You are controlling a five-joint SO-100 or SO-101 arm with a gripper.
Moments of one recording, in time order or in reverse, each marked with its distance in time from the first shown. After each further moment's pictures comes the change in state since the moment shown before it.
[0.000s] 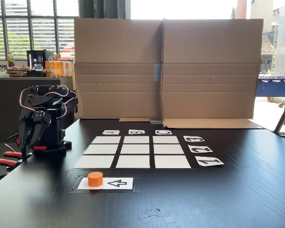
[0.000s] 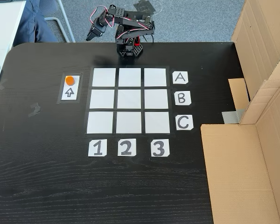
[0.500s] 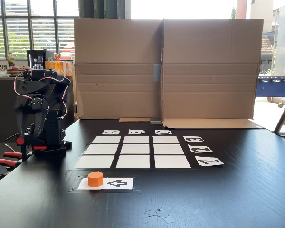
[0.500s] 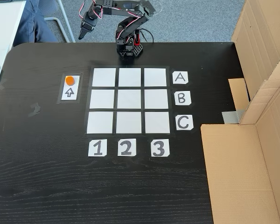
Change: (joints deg) arm -4.2 -27.0 -26.5 5.8 0.0
